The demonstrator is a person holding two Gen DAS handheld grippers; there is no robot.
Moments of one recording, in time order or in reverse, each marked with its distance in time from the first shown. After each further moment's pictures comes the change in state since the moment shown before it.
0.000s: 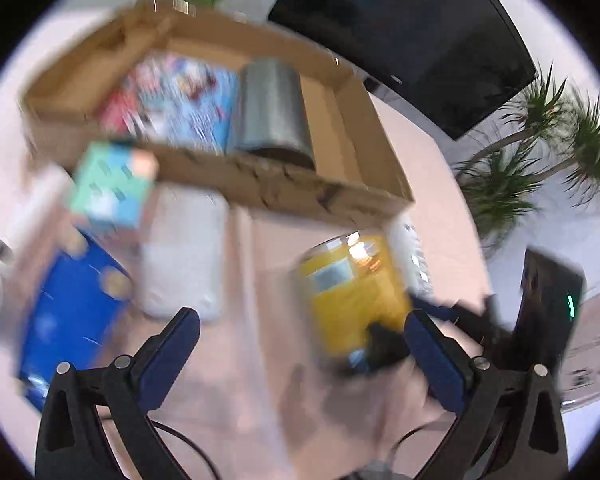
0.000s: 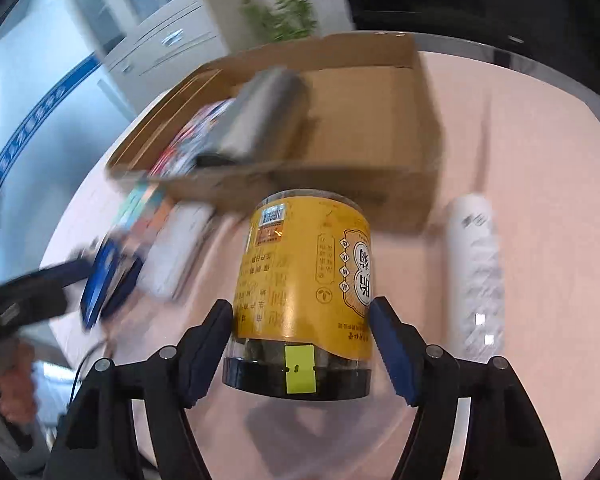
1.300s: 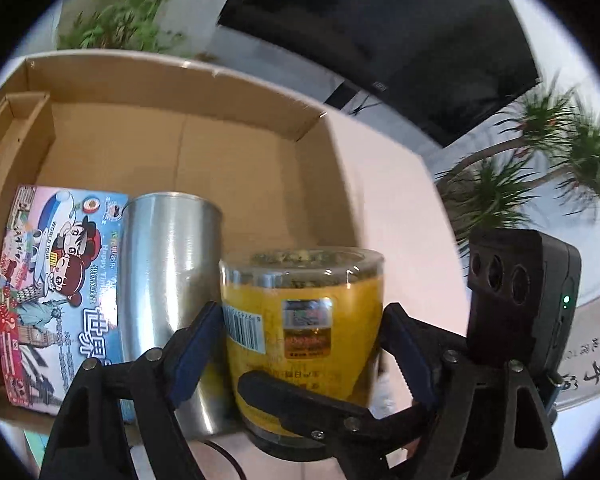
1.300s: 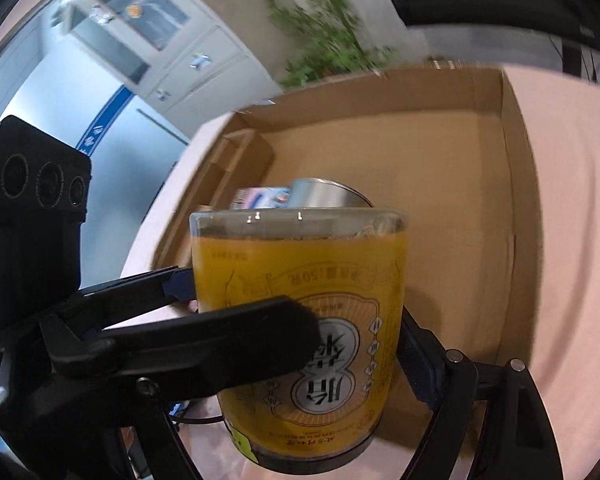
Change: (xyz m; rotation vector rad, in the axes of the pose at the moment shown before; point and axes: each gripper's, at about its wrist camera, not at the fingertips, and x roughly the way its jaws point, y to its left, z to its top) left arm 0.088 -0.044 0.188 0.059 0.059 0.000; right arm 0.037 -0.062 0.194 0.121 0.086 0.257
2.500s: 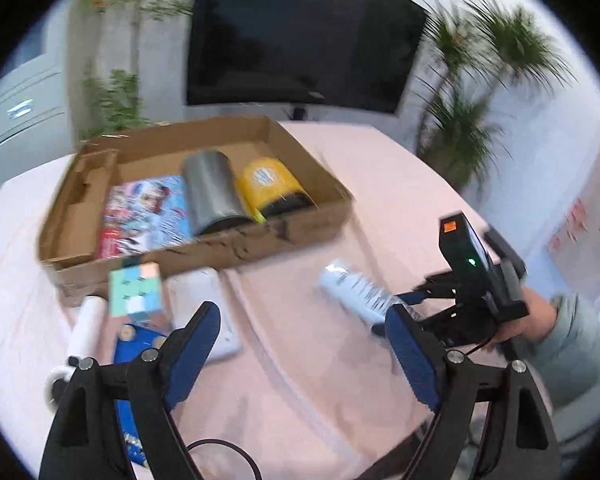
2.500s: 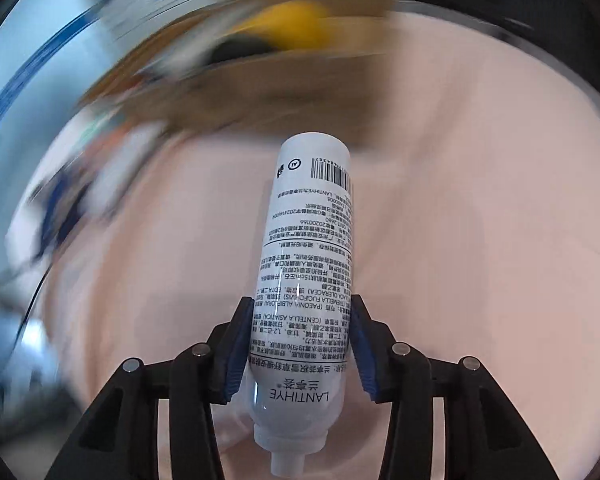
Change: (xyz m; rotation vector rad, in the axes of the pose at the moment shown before) left arm -0.135 -0.034 -0.231 0.468 -0.190 0.109; right arm 0.002 0.014 -0.253 -0.299 0.088 -0.300
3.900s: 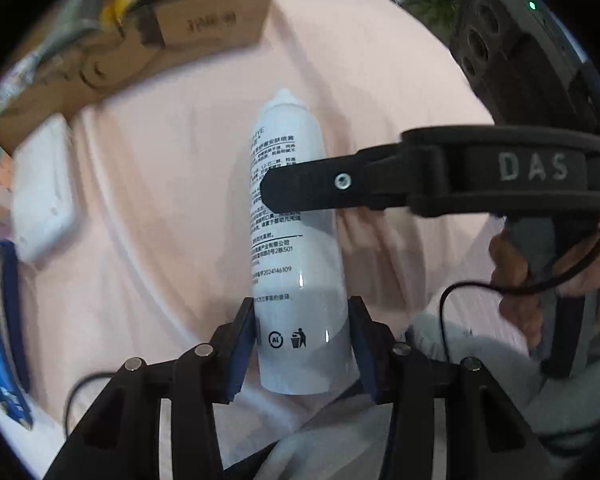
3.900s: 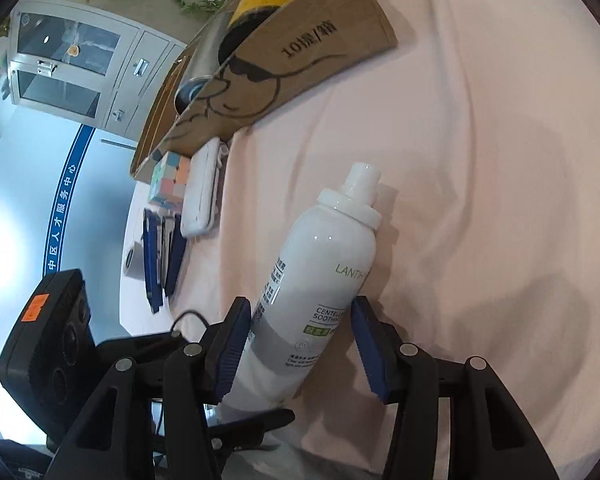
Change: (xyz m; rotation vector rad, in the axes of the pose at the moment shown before) left arm 0.106 -0.067 -0.066 0.023 0.500 -0.085; right arm 0.008 0.001 -0.011 0.645 -0.101 0.332
